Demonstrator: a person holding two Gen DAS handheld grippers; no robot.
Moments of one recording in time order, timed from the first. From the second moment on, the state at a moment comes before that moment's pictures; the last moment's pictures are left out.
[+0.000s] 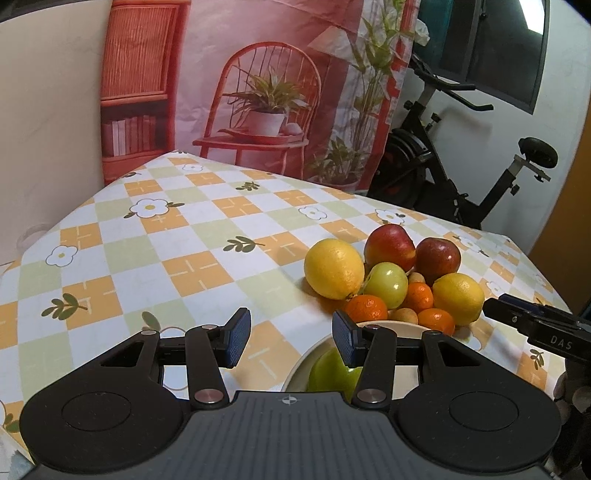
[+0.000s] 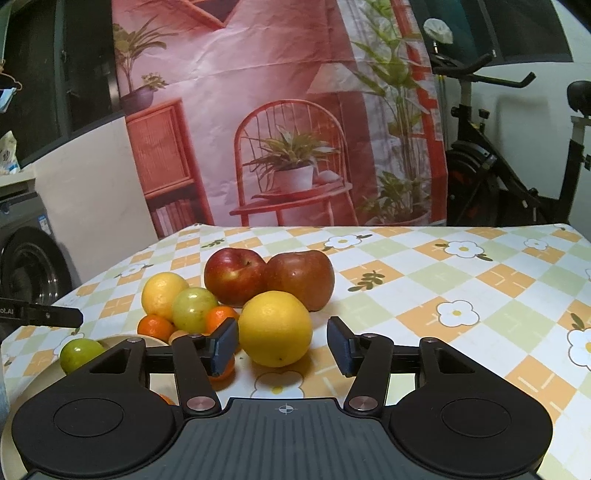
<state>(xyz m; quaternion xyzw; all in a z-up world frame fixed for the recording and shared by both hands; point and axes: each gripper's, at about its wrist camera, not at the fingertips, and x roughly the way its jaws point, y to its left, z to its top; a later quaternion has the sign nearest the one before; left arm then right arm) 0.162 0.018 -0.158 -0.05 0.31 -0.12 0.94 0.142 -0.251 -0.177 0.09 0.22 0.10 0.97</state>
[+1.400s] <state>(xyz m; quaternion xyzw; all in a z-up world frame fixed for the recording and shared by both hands) 0.169 0.024 -0.150 -0.03 0.31 -0.10 0.95 0.142 -0.251 -0.168 0.08 0.21 0.09 0.97</state>
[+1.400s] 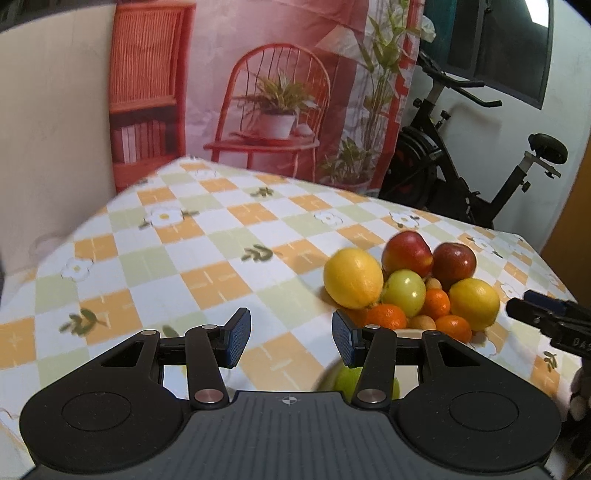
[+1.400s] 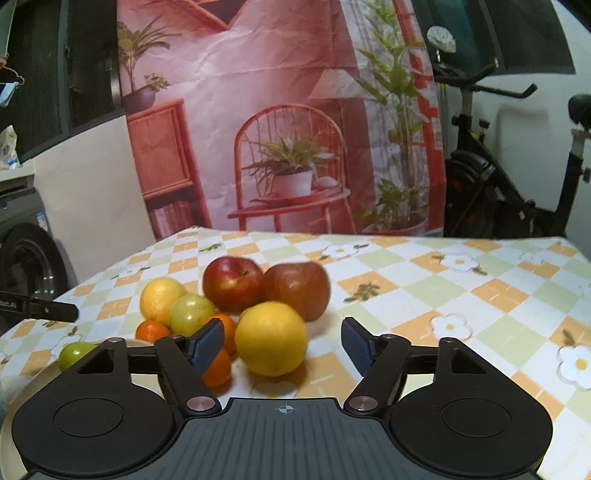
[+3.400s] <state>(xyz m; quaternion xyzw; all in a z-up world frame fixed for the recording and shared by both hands) 0.346 -0.135 -0.162 -0.04 0.44 -0.33 0.83 0.286 -0.275 -0.182 0.09 0.34 0.21 0.91</state>
